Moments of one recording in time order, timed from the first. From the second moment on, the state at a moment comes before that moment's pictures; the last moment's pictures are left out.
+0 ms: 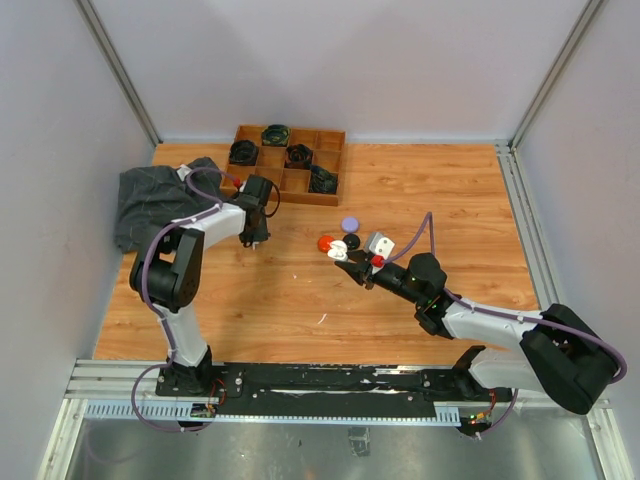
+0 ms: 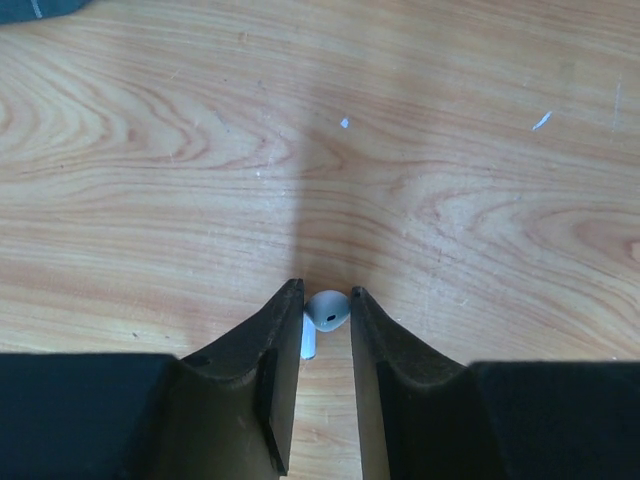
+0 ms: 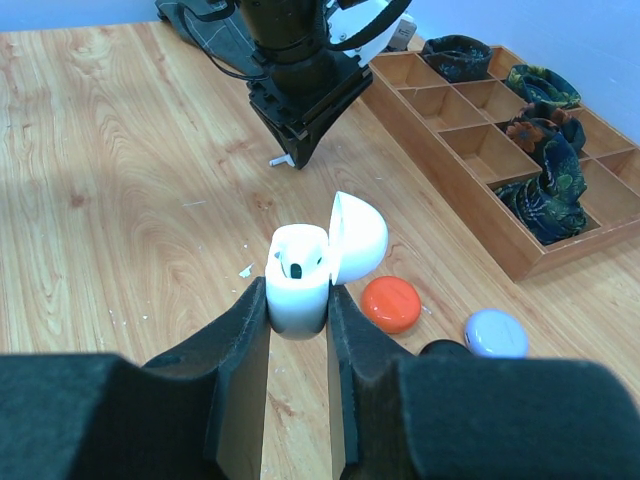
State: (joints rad) left arm -0.32 1.83 1.13 -0.38 -0.32 -0.43; right arm 0.76 1.21 0.34 0.88 -0.30 -0.16
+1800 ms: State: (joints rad) left arm -0.55 0.93 0.58 0.26 0.16 -0.59; right arm 0.76 1.18 0.40 0.92 -0.39 -0.06
